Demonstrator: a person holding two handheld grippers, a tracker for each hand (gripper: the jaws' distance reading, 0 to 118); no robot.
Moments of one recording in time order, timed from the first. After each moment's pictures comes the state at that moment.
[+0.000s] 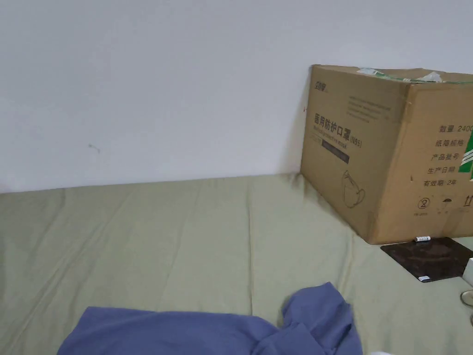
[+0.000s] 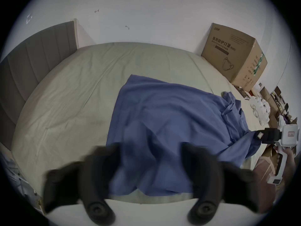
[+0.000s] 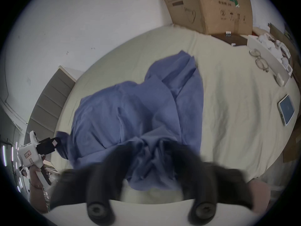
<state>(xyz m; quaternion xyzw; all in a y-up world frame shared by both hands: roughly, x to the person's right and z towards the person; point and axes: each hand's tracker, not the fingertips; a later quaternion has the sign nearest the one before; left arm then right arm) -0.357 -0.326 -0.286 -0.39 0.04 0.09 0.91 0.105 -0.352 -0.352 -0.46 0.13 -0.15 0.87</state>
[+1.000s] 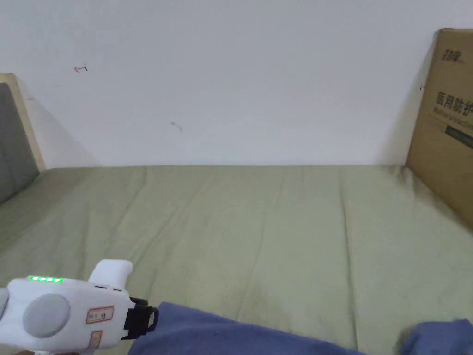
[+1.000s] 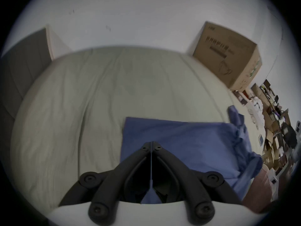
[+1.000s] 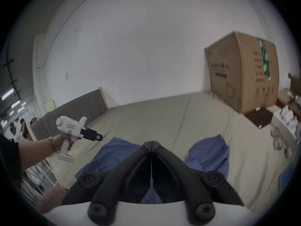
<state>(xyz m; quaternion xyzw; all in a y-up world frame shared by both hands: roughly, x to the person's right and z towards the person) -0.462 -0.327 -0.490 -0.44 -0.07 0.09 0.89 0.043 -0.273 -0.376 -0.20 0.26 -0.10 0.94</state>
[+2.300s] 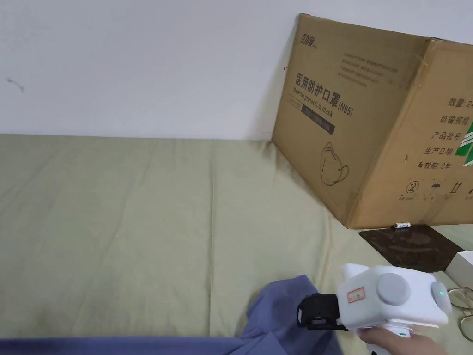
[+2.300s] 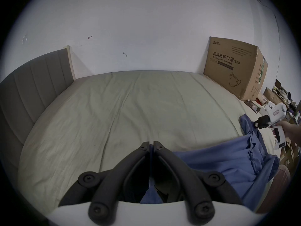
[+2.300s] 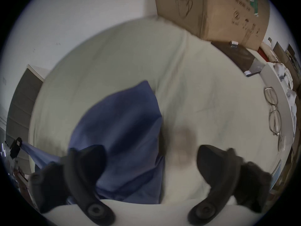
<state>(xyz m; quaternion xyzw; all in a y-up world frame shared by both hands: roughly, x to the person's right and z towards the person) -0.428 -0.311 -0.410 -0.30 0.03 0.04 0.95 0.168 -0.403 -0.602 -0.55 0.04 -0.05 0.84</state>
